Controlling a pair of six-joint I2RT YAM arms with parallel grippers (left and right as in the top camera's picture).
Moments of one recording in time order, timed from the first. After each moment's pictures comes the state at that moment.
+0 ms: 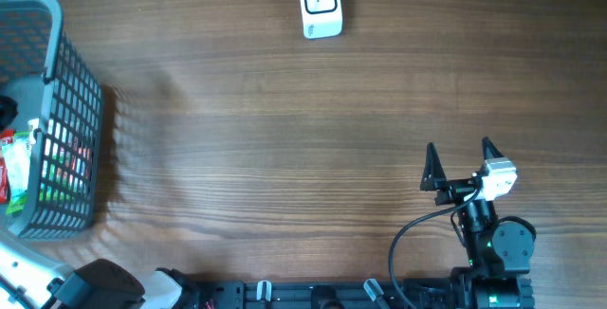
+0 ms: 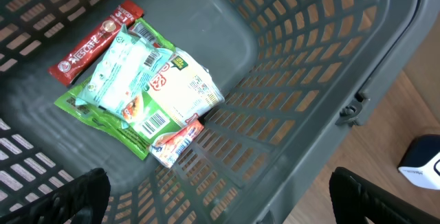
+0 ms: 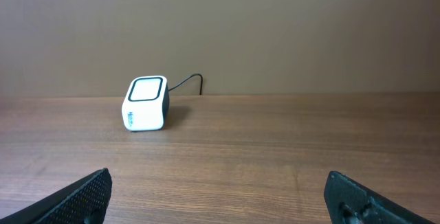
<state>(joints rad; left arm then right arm) 0.90 1.52 1.81 -1.37 0.31 -0.05 0.00 0.01 0.01 0.00 -0.12 0.07</state>
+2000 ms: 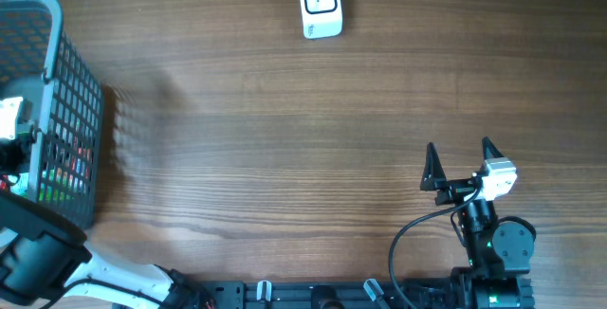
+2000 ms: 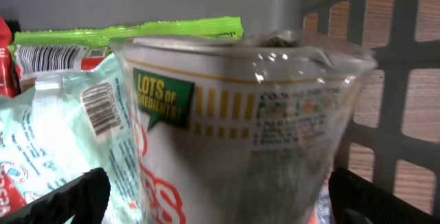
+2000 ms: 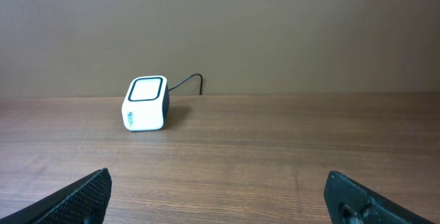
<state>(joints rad) 0.92 1.90 1.52 -1.07 0.33 0.83 0.00 0.01 0.01 0.00 -0.12 0.07</state>
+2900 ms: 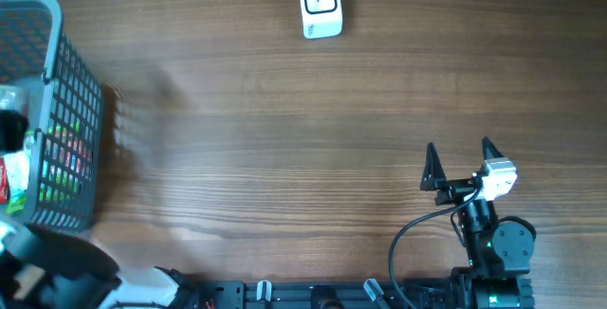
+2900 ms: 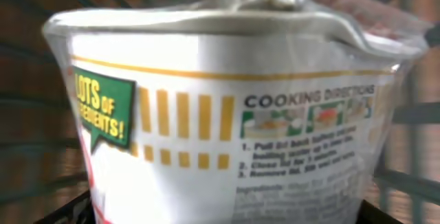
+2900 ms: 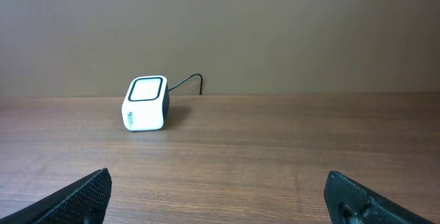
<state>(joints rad) 0.92 1.68 1.57 -0.98 0.34 0.79 0.00 0.01 0.01 0.00 -0.12 0.07</state>
